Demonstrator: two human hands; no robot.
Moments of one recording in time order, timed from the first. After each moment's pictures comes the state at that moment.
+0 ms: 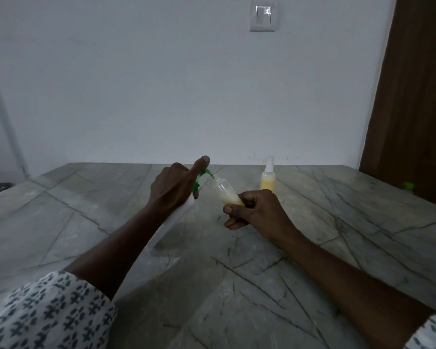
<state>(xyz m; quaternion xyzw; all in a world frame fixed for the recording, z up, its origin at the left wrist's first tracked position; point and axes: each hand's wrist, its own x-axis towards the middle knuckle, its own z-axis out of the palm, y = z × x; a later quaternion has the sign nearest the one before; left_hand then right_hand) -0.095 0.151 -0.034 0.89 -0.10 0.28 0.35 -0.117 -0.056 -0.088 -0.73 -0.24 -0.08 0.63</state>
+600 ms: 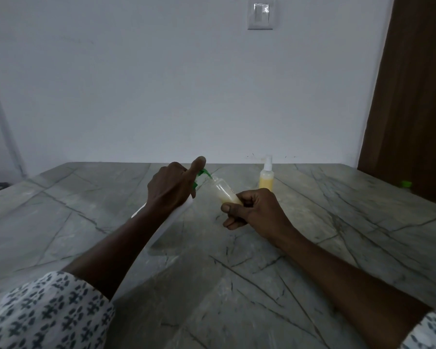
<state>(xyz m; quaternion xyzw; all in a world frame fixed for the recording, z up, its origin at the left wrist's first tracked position) -0.093 0.149 -0.036 0.91 -0.06 0.30 0.29 -0.117 -0.055 -0.088 -0.74 -0.23 -0.09 0.63</state>
